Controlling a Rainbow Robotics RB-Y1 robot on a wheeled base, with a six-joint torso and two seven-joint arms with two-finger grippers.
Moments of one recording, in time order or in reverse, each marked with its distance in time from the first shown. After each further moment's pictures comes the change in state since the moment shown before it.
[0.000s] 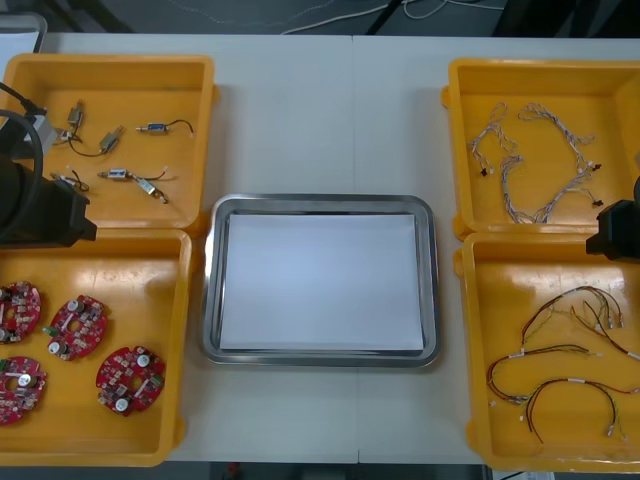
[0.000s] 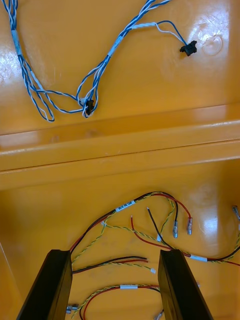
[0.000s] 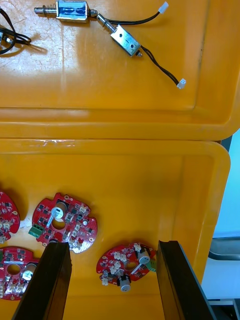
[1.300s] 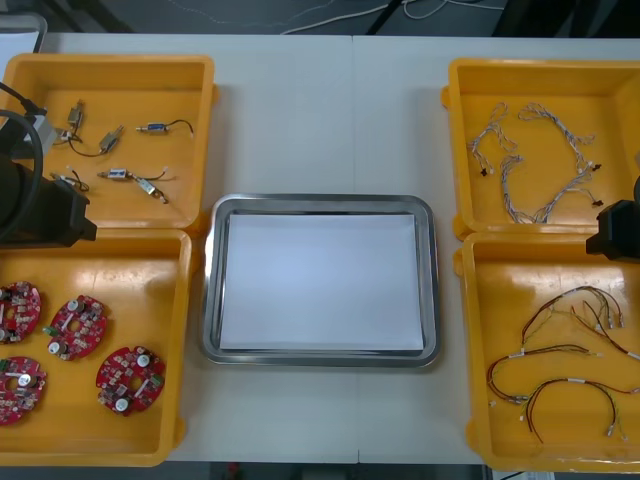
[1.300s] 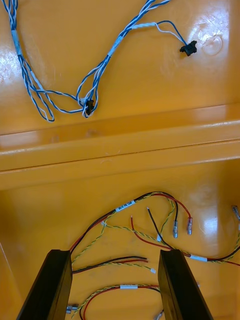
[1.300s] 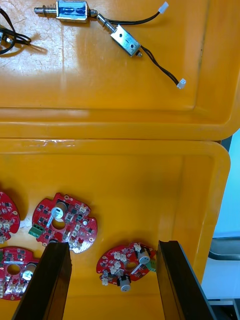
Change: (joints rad) right arm 0.000 0.000 0.000 0.000 0.000 0.000 0.000; left arm 0.000 0.000 0.000 0.000 0.000 0.000 0.000
